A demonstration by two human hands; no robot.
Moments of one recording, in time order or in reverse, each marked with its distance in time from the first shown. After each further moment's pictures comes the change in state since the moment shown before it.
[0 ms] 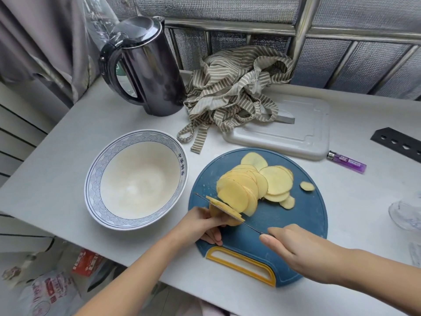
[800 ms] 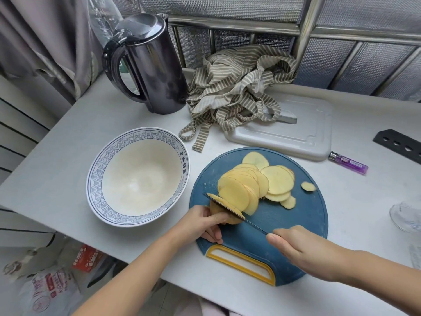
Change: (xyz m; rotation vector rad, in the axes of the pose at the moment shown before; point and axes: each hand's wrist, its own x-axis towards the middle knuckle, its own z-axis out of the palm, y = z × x) left_hand 0.001 0.001 0.000 -0.007 -0.020 -0.014; right_hand 0.000 0.023 0.008 0.098 -0.018 0.005
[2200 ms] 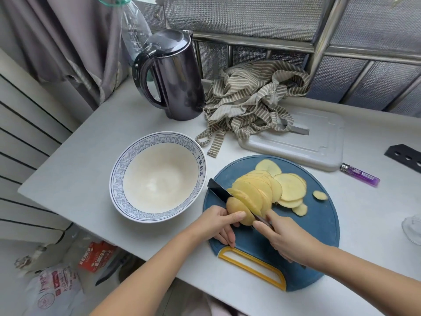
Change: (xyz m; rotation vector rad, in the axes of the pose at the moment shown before) left_hand -0.003 0.007 0.004 0.024 -0.013 -0.005; right_hand 0.044 -0.029 0.012 0.237 0.148 0.132
